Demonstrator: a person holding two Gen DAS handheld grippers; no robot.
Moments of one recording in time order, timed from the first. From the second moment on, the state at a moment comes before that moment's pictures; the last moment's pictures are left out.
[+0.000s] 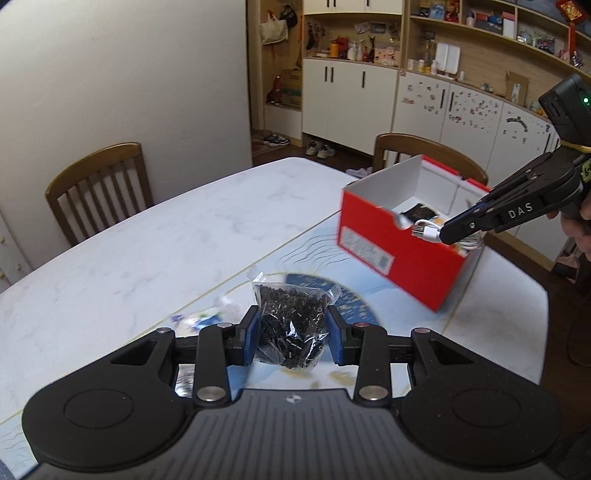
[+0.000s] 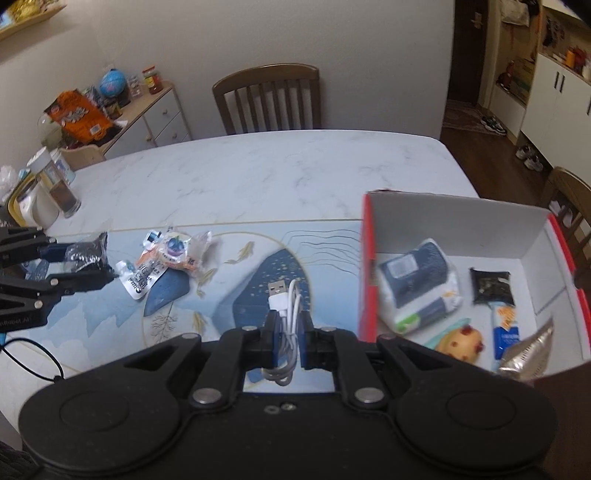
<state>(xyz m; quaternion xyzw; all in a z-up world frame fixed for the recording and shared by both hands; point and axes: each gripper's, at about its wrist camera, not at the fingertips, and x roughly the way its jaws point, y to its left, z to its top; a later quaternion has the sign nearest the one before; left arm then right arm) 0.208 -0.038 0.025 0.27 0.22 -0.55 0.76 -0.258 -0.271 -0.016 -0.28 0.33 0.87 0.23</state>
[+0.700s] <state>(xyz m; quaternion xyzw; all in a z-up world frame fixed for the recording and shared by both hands) 0.146 -0.142 0.024 0.28 0.21 -0.60 0.72 -0.173 -0.207 -0.042 -0.25 0.34 0.86 0.28</state>
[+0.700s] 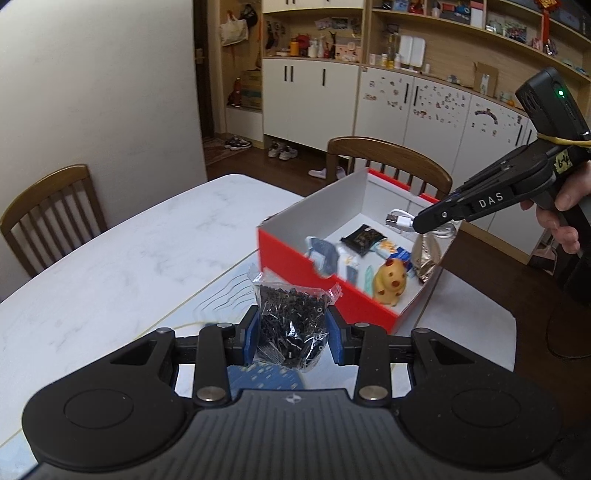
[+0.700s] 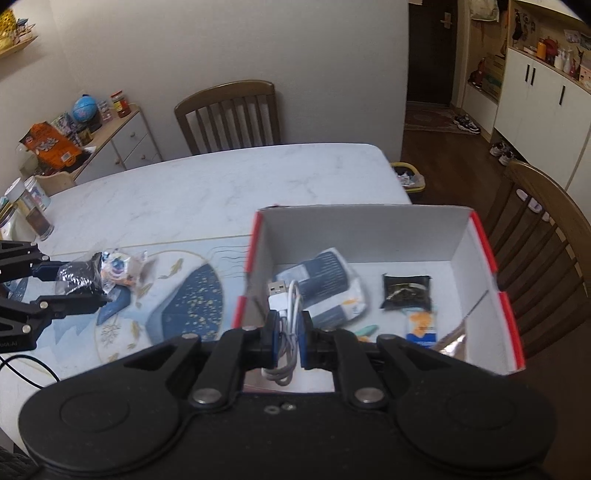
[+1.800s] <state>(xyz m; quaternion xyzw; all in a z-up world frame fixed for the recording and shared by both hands) 0.105 -0.332 -0.036 0.38 0.24 -0.63 0.64 -0.143 -0.123 -0.116 -0.26 0.37 0.83 0.32</state>
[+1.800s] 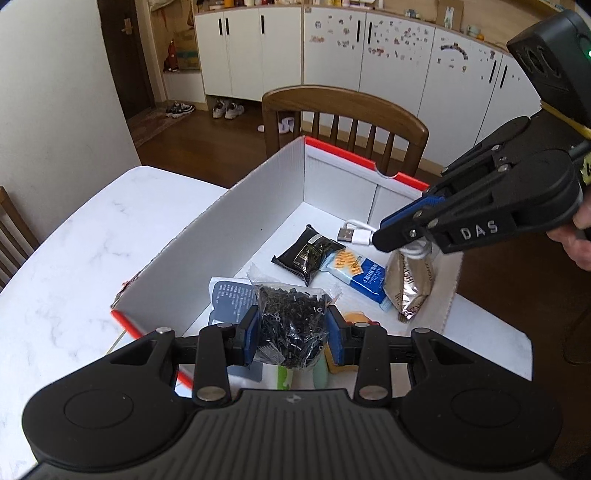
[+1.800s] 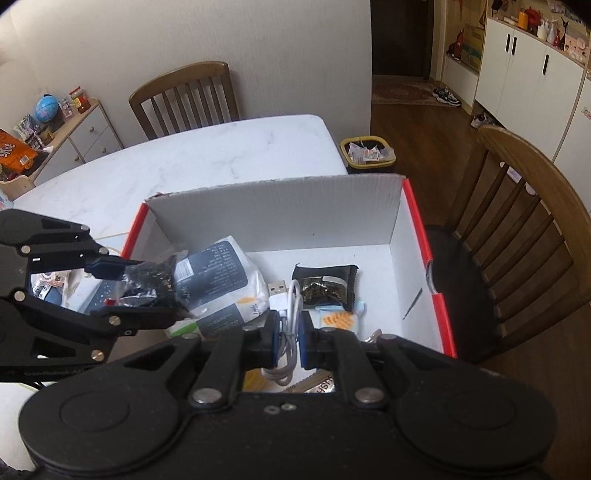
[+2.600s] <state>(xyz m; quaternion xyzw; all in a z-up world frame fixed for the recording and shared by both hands) 0.104 -0.379 -0.079 0.45 0.25 -0.61 0.61 -0.190 -0.098 -0.165 -0.31 0.40 0.79 0.33</state>
